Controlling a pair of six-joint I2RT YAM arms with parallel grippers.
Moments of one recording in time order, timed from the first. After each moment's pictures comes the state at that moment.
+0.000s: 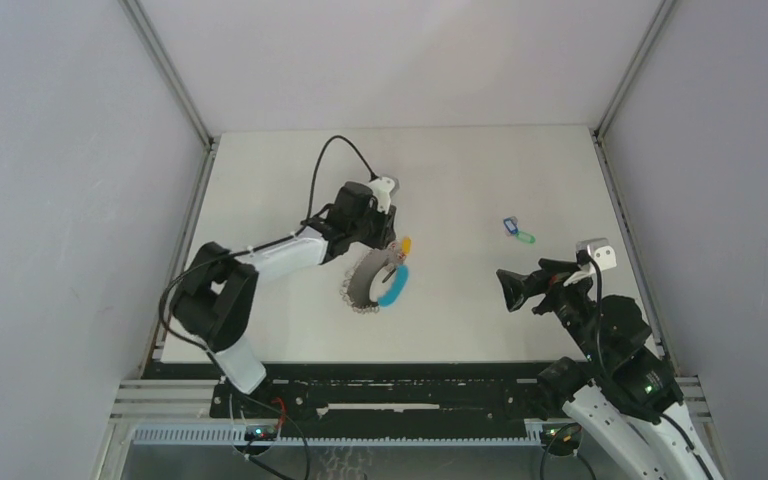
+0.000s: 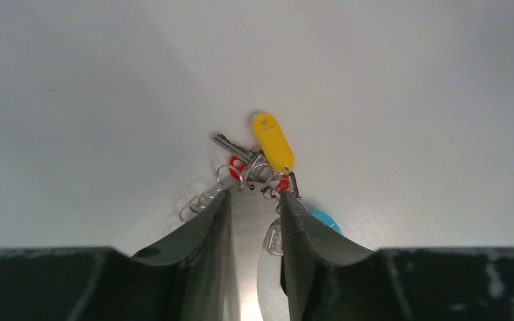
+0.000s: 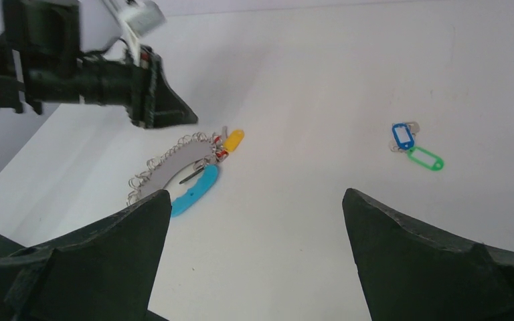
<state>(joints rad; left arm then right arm) -0.61 1.74 1.07 -0.02 0.12 -0.14 0.55 0.20 0.63 -0.55 0.16 0.29</state>
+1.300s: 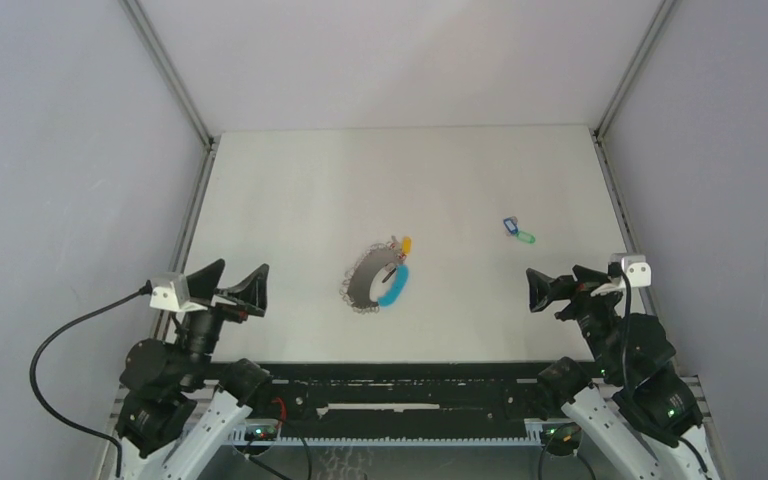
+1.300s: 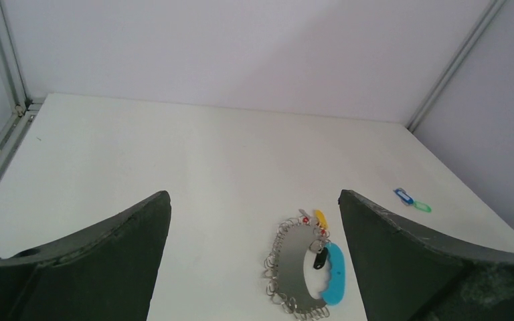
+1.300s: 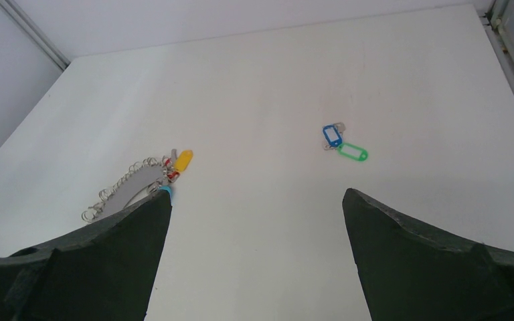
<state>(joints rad) -0.56 0.01 0.67 -0.48 -0.33 -0.22 0.54 0.11 0.71 -0.70 0.36 0.26</state>
